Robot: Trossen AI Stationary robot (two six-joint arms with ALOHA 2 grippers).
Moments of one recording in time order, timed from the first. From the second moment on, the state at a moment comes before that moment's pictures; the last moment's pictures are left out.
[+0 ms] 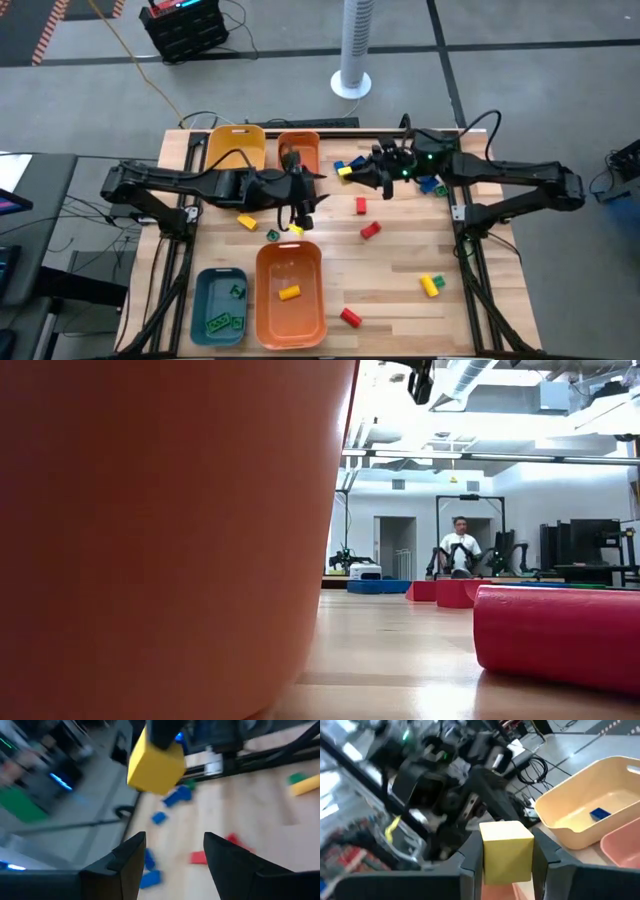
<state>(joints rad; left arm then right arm) -0.11 1.48 1.45 -0.35 -0.53 0.27 -0.20 1.16 0.99 0.13 -0.28 0.64</state>
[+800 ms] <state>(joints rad) -0.08 1.49 1.45 -0.22 -0.45 0.47 -0.18 1.26 0.99 0.30 -0.32 0.79</state>
